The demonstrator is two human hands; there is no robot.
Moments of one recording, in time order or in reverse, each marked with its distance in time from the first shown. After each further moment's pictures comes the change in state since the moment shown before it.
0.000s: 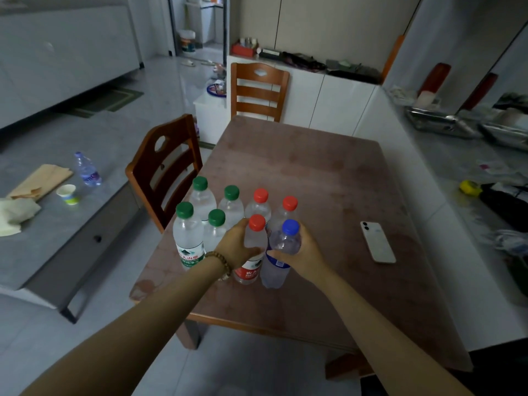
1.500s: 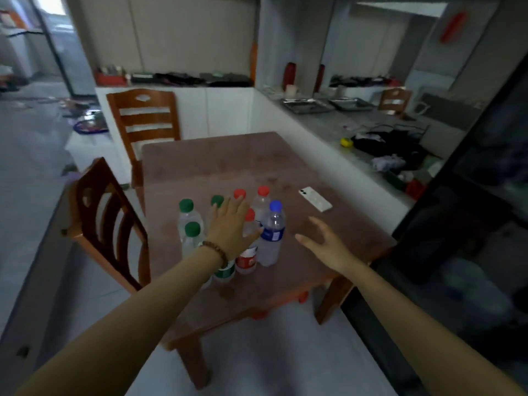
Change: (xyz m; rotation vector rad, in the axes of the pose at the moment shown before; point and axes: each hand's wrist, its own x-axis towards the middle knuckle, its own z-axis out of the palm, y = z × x) left_hand -0.020 -0.008 -0.094 0.498 -0.157 0.615; right_hand -0.122 -0.094 0.044 -0.173 0.545 0.395
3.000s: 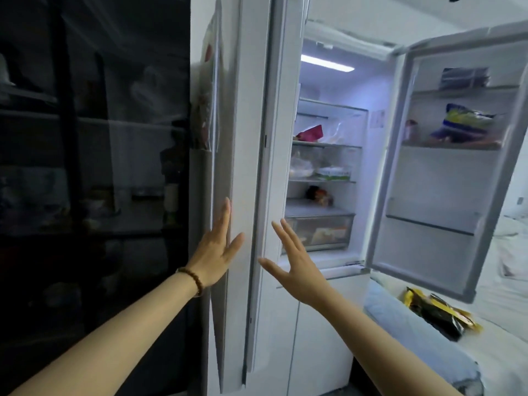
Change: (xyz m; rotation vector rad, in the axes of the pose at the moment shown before) left_hand -0.568 0.520 -0.140 -0.861 -0.390 1.473; right_hand -0.892 -0.105 -0.140 -0.628 1.187 0.390
